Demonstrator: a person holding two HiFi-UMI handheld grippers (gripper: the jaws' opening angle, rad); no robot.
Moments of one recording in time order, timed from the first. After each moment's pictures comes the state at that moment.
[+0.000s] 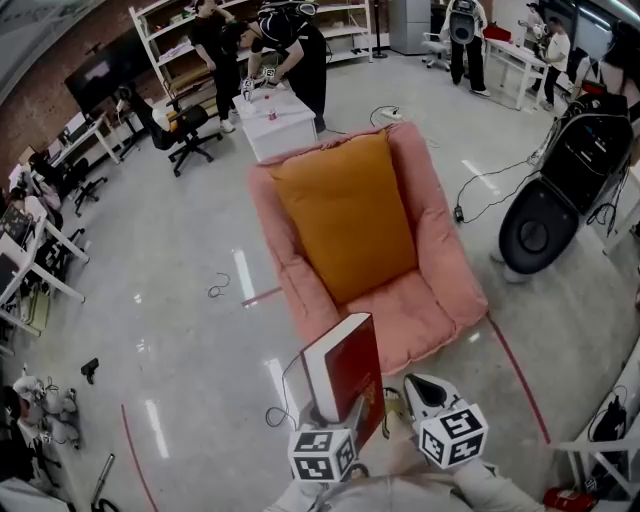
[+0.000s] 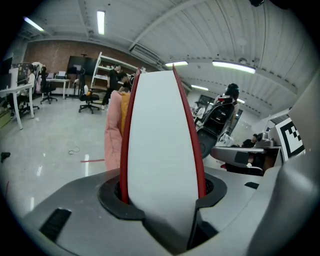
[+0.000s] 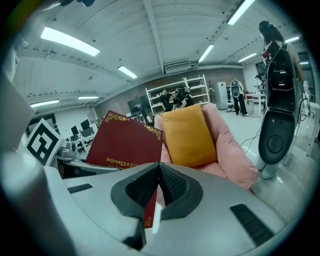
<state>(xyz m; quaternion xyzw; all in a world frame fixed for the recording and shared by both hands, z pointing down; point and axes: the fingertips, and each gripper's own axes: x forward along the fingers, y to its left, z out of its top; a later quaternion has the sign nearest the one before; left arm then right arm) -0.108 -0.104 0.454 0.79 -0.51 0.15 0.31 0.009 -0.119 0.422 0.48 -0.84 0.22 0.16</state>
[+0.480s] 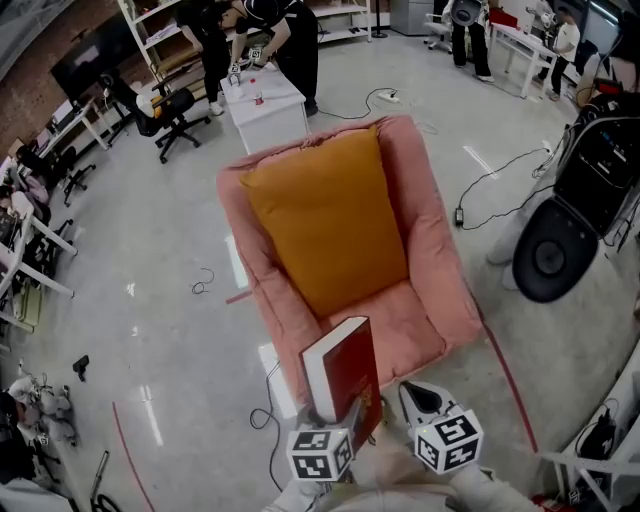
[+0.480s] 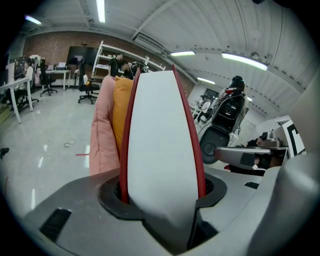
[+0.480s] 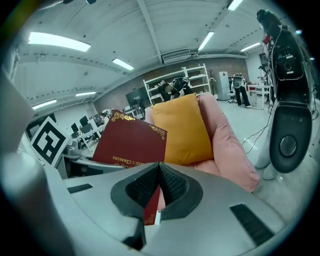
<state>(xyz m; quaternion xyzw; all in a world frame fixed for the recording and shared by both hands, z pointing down) -0.061 -0.195 0.494 0.76 -0.51 0.18 0.35 0.050 -0.206 0.459 0.45 -0.83 0.26 0.19</state>
